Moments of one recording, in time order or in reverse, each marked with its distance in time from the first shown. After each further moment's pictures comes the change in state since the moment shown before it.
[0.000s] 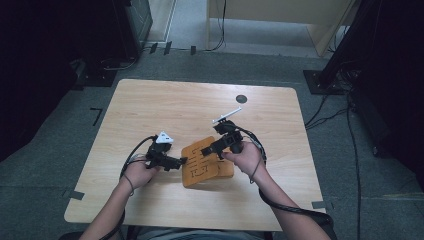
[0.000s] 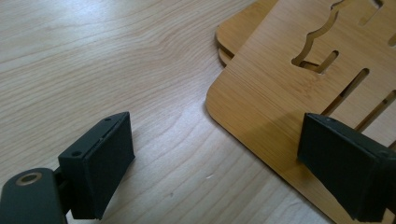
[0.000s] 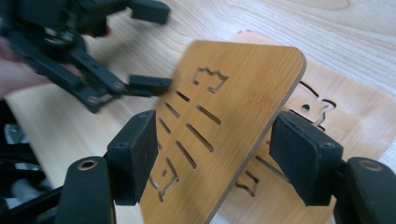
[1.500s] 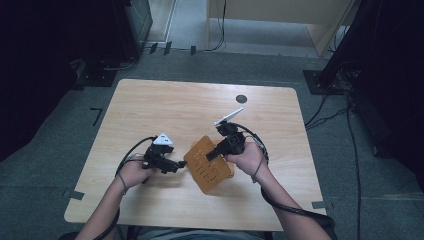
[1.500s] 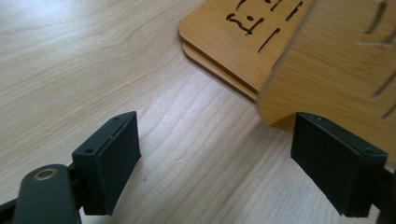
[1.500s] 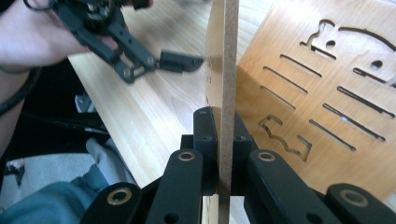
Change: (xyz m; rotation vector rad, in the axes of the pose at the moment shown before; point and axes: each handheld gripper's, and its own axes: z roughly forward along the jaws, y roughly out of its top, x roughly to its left) left arm 0.002 0.000 -0.016 0.015 -0.113 0.057; right arm -0.005 -0.004 -0.007 0.151 0.194 0.057
